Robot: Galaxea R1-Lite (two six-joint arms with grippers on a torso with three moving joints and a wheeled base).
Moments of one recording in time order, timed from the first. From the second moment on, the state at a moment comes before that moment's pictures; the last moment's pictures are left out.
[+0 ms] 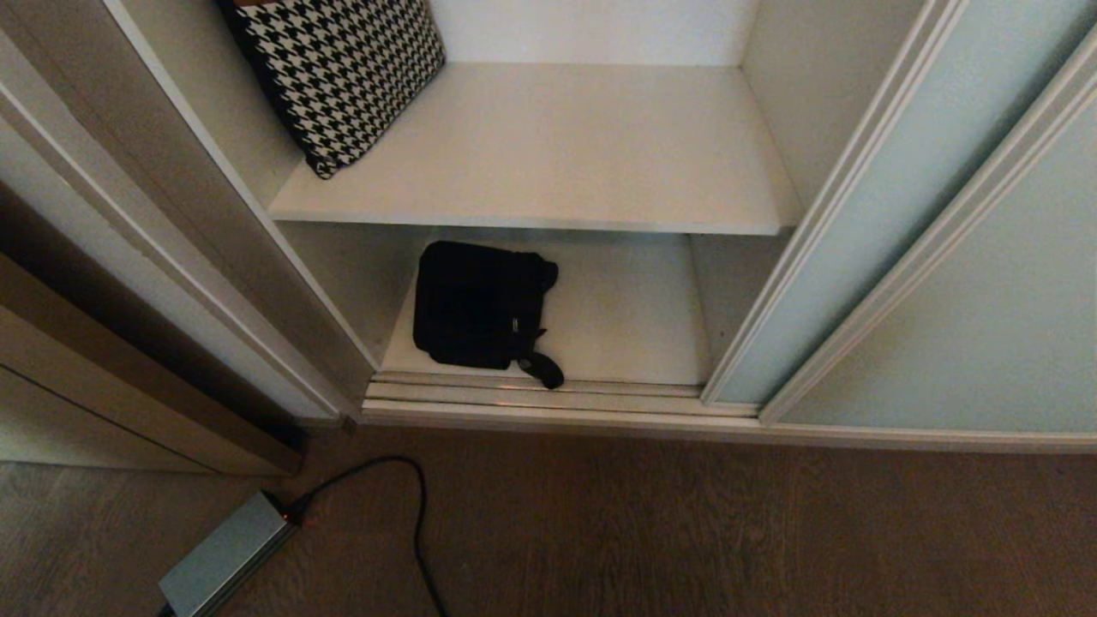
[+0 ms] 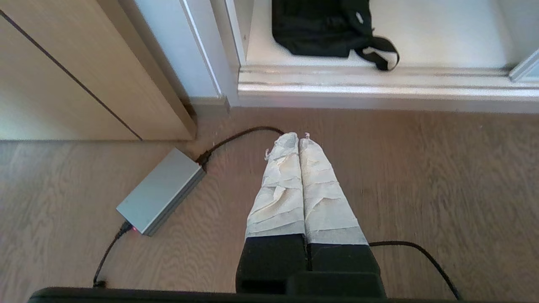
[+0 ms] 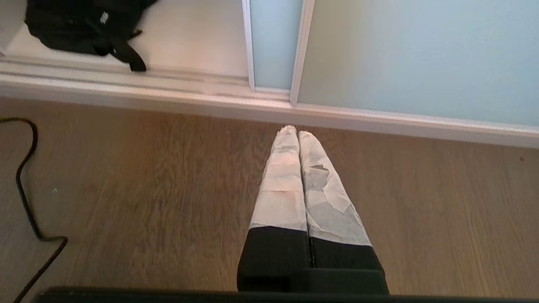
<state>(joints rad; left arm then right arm) 0.02 0.00 0.00 0.00 -0.04 0.06 0.00 0.00 0.00 0.00 0.00 0.01</state>
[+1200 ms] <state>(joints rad) 0.02 0.00 -0.01 0.01 -0.02 0.04 0.00 0.00 0.00 0.00 0.00 0.01</state>
